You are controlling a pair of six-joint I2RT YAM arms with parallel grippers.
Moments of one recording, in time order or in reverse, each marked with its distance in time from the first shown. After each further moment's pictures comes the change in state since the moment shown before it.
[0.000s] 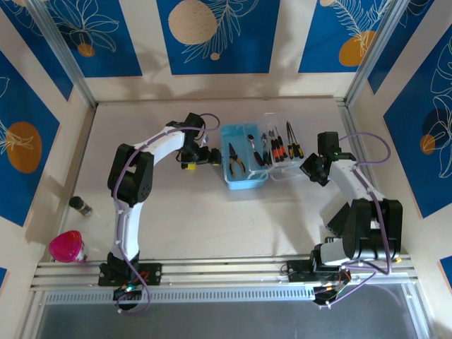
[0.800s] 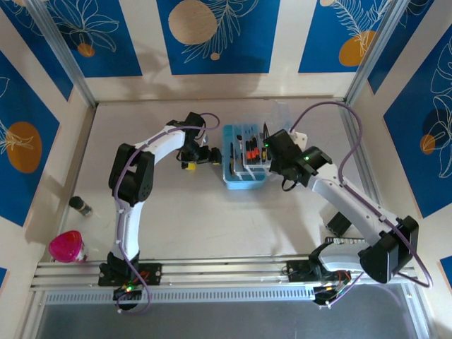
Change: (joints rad) left arm 0.000 0.012 0.020 -0.016 0.002 -0.025; right arm 0.654 -0.111 0.295 -0.377 0.509 0.079
